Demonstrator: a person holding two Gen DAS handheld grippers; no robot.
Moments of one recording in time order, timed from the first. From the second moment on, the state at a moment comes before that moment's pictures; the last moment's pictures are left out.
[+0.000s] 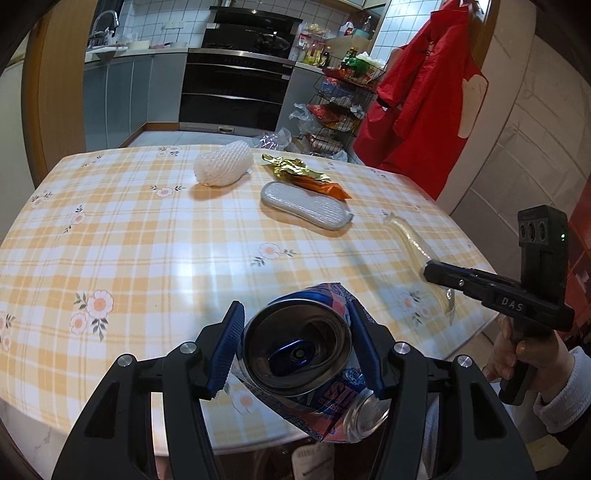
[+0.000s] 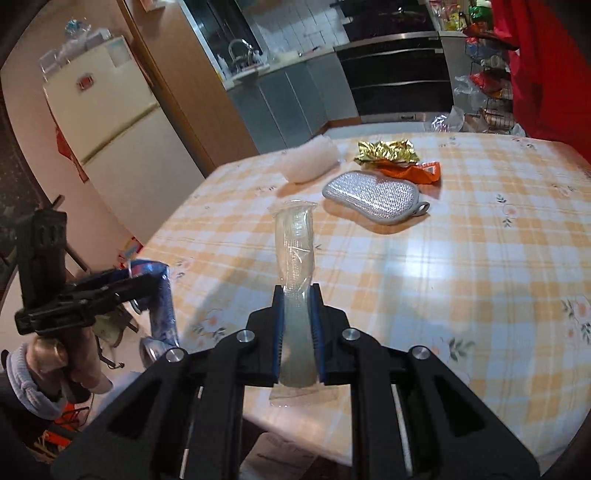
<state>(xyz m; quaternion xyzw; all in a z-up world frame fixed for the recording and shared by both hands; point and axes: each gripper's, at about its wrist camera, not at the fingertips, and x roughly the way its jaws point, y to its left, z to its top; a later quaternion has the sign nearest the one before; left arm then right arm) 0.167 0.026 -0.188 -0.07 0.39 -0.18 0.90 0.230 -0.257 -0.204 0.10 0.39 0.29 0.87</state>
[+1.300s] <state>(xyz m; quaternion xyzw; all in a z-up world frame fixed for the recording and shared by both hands) 0.061 -0.040 -0.171 -0.06 0.36 -0.24 0.90 0.110 -0.291 -0.155 0.10 0.34 0.27 0.90</state>
